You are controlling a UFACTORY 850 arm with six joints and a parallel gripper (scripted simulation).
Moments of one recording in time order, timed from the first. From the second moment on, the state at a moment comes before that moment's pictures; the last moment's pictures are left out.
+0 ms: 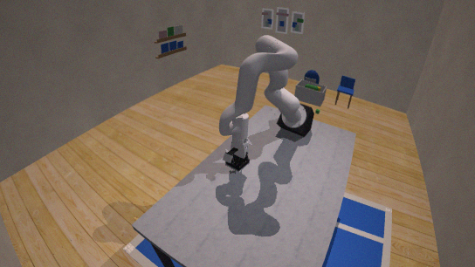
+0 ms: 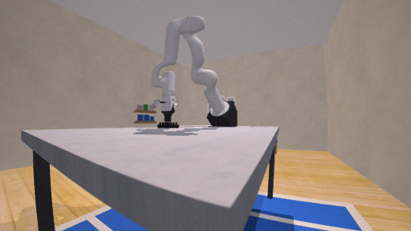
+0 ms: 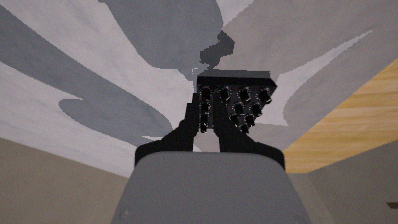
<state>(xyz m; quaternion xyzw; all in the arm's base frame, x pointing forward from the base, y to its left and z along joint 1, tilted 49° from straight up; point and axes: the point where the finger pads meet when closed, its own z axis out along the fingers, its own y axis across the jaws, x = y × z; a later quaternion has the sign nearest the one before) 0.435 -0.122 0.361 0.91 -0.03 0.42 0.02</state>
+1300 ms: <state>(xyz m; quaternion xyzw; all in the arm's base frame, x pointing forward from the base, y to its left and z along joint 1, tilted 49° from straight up) 0.445 -0.122 0.353 0.91 -0.03 0.42 0.02</state>
